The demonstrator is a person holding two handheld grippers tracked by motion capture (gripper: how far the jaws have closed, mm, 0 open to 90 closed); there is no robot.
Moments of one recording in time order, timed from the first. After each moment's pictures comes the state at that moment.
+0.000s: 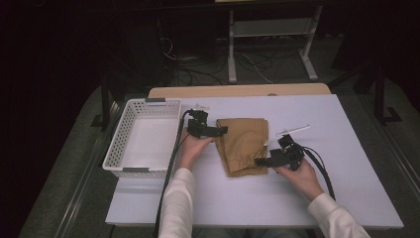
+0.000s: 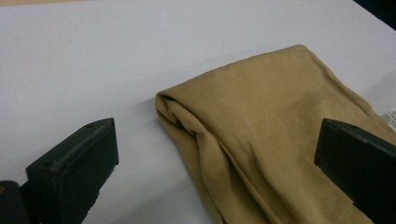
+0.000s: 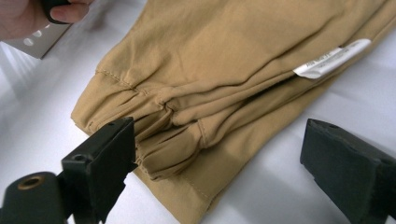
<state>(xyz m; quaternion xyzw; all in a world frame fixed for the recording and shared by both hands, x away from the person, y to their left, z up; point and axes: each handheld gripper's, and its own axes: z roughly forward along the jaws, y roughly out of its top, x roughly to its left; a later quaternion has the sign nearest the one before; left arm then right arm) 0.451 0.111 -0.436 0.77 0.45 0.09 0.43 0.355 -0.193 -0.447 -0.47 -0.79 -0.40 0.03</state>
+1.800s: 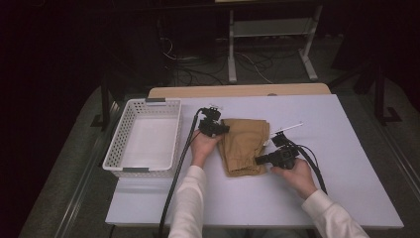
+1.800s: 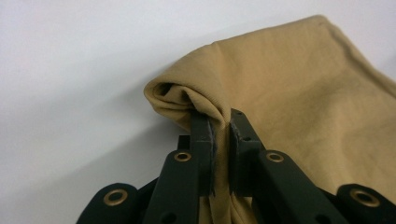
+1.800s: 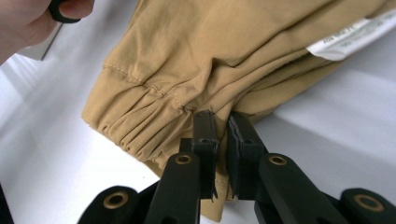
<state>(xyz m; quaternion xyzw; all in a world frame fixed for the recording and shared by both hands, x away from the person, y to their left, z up) 0.464 0.074 -0.438 0.81 0.45 0.06 0.37 0.358 -0.176 -0.439 -0.51 -0.78 -0.35 0.08</state>
